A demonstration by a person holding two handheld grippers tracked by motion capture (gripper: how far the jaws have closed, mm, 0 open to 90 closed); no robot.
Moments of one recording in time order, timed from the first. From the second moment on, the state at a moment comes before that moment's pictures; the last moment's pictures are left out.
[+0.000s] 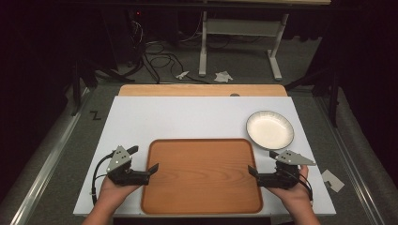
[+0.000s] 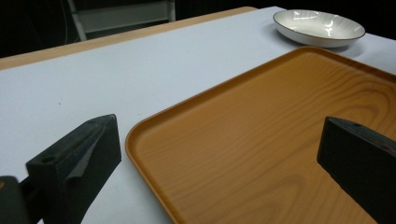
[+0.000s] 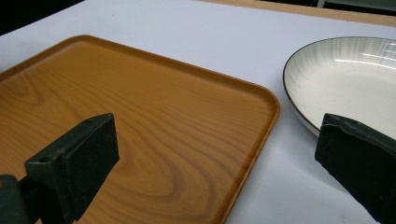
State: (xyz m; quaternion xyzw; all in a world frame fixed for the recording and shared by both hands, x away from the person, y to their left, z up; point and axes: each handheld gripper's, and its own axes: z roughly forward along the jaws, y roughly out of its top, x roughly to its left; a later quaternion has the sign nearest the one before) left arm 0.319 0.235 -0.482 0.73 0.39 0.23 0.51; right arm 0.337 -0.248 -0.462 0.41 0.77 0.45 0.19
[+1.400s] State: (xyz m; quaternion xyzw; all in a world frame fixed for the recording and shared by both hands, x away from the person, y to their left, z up) left arm 0.320 0.232 -0.484 0.74 0.39 0.22 0.50; right arm 0.345 -0.273 -0.467 0.46 0.75 0.44 0.19
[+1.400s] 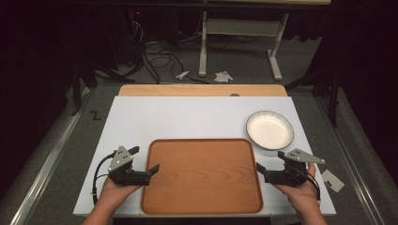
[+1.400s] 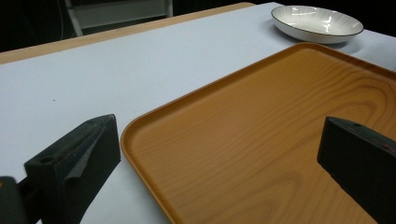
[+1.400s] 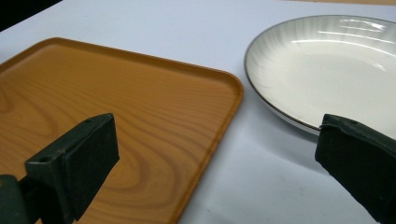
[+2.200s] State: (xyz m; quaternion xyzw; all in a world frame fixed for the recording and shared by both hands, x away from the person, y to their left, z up) left arm 0.321 0.231 -0.485 0.75 0.38 0.22 0.49; right arm 0.354 -0.328 -0.467 0.51 0.71 0.42 0.23
